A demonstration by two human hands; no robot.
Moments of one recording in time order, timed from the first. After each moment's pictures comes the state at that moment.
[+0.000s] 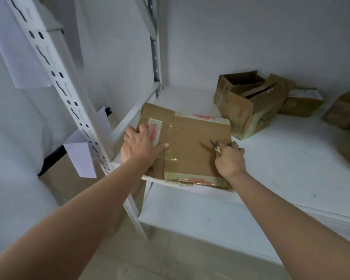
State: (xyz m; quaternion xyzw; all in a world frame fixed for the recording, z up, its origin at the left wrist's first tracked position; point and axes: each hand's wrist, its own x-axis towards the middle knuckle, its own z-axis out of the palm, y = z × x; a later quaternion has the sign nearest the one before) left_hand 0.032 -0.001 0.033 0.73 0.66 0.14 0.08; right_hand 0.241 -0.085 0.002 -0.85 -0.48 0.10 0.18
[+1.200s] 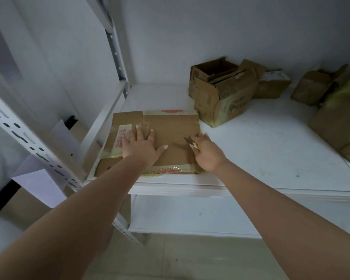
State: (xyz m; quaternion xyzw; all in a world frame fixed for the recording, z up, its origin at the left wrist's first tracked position) left_hand 0.084 0.046 0.000 0.85 0.51 -0.09 0.02; right_hand 0.247 -0.066 -0.003 -0.80 -0.54 0.17 0.19
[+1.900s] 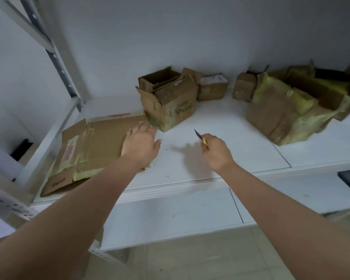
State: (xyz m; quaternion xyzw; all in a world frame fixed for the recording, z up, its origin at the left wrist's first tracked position) left_hand 0.186 -0.028 0.038 0.94 0.33 0.07 0.00; right_hand 0.337 -0.181 0.022 -0.87 -0.41 0.06 0.28
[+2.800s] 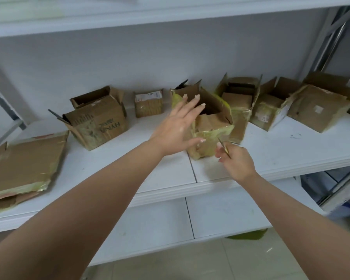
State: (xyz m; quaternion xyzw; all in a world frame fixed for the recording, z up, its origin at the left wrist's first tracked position) left_hand 0.464 -0.228 0.093 0.97 0.03 0.22 0.04; right_hand 0.572 -0.402 0.030 -0.87 -0.36 0.05 0.34
